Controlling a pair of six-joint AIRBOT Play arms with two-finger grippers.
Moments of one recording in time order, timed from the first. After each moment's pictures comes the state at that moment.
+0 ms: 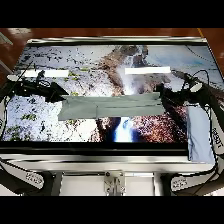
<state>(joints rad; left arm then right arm) 0.25 -1.80 1.49 0.68 -1.38 -1.28 -0.22 -1.67 1.23 -1.05 0.84 1.43</state>
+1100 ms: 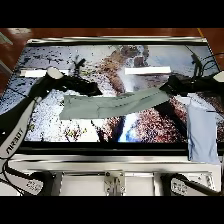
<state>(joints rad) -0.33 -1.70 1.50 0.68 -1.01 -1.23 -0.21 -1.28 1.28 -0.79 1.24 1.33</state>
